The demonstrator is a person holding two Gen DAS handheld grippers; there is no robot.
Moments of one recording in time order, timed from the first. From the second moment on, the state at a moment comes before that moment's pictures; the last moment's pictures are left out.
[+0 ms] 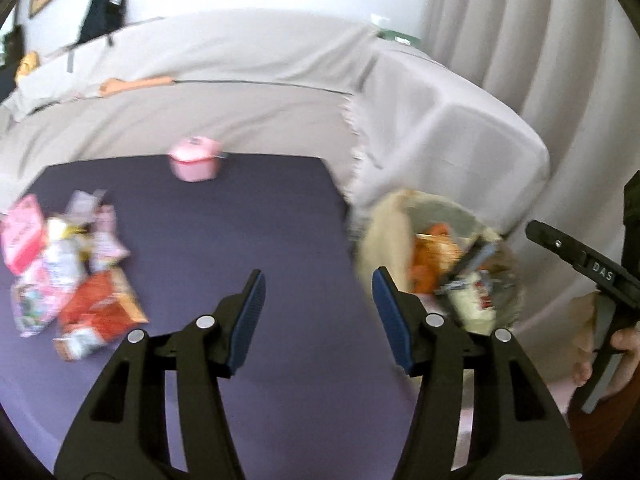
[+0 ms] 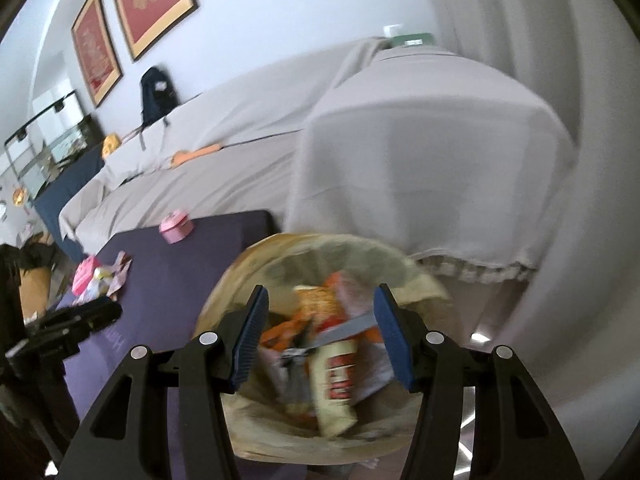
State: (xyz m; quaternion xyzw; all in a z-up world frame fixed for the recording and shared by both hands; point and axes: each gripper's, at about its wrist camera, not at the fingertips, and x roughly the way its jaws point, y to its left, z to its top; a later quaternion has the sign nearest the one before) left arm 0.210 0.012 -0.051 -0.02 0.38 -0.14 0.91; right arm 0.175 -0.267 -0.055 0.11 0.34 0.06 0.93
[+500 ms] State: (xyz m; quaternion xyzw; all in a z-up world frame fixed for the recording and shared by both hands) left arm 0.210 0.234 -0.062 -0.08 0.37 0.02 0.93; right arm 0.213 -0.098 -0.081 0.03 0.42 0.13 0.90
